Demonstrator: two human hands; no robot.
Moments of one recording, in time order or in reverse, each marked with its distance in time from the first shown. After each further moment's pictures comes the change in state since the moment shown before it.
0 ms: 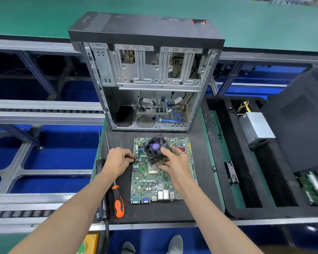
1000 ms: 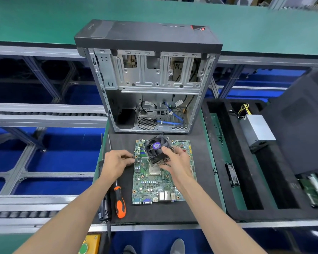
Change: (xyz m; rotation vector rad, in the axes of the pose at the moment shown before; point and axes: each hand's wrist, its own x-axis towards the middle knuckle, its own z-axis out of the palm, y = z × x) left_hand -0.018 0.003 -0.012 -0.285 0.089 -0.074; right_hand -0.003 -0.007 0.003 -0.015 0.017 -0.006
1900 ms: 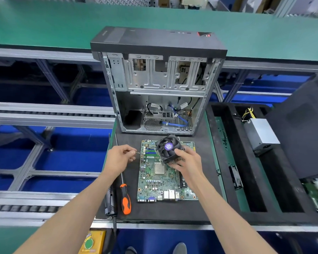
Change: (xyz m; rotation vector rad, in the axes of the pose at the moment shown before) left_hand -0.007 0.012 -0.016 -0.124 0.043 -0.056; right_hand 0.001 -0.005 -0.028 0.036 -0.116 -0.039
